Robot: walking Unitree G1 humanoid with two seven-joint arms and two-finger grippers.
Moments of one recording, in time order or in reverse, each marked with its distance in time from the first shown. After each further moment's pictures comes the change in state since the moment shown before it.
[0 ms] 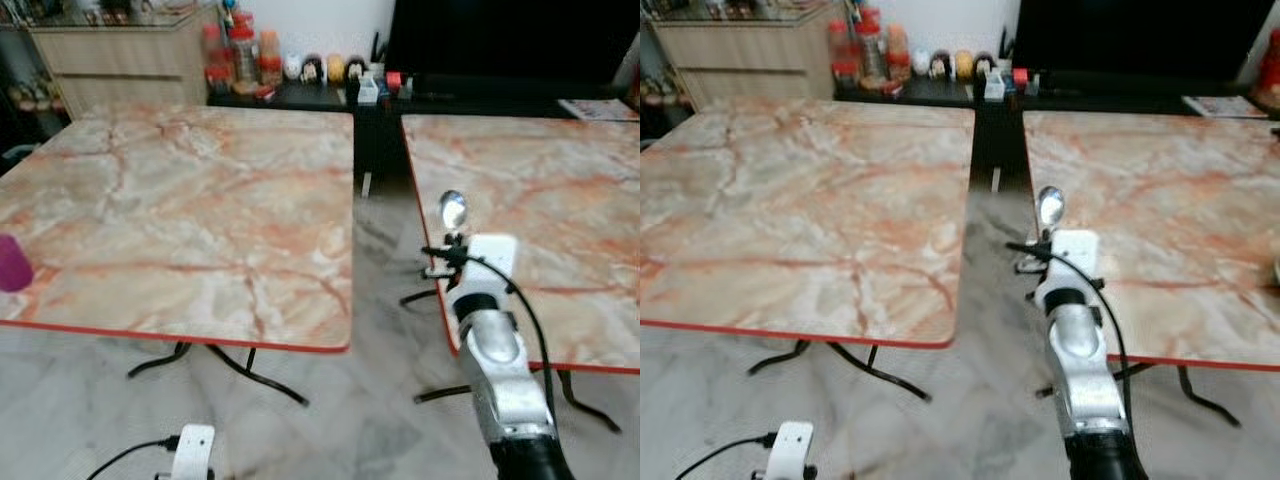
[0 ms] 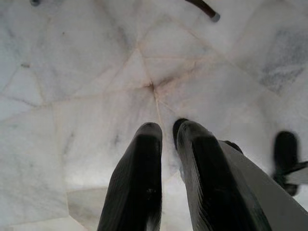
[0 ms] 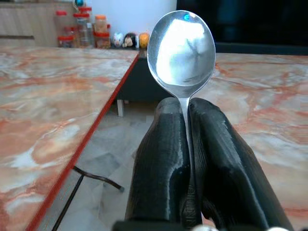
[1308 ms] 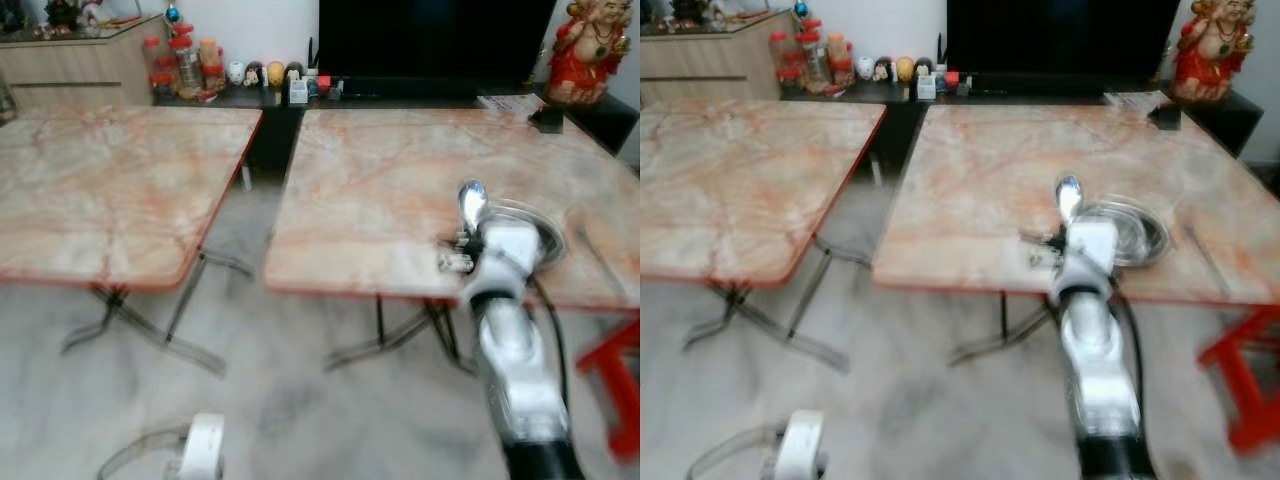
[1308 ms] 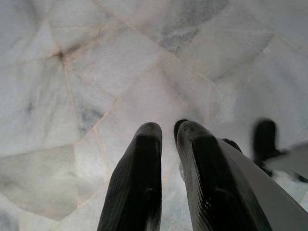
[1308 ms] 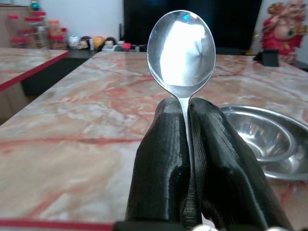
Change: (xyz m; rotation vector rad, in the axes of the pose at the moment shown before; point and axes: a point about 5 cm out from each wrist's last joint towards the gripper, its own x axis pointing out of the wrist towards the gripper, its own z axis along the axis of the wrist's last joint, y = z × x) left arm 0.000 -0.003 -0.002 0.002 0.006 -0.007; right arm 0.000 -0.003 0.004 -0.010 -0.003 -0.018
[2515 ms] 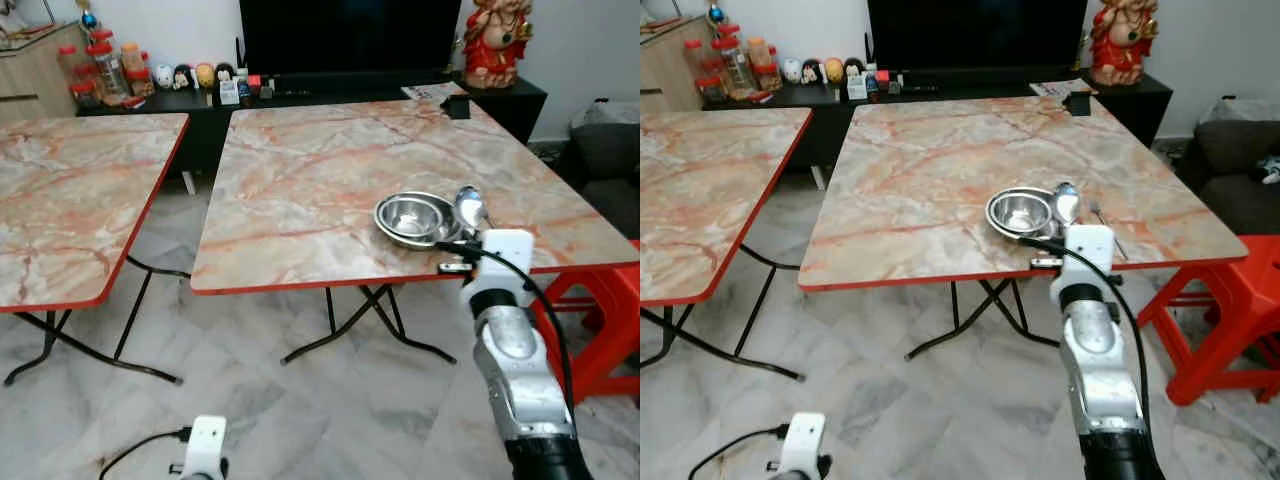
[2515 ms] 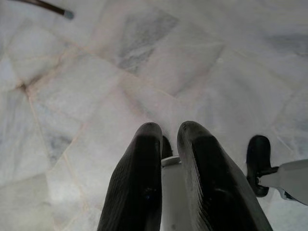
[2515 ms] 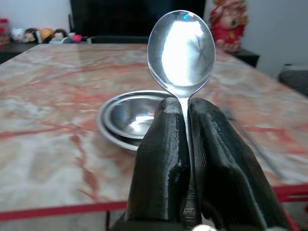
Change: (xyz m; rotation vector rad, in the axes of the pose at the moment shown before) left arm 0.002 -0.012 0.008 -0.027 -0.033 -0.030; right arm 0.000 -0.009 -0.003 -0.011 0.029 -0.024
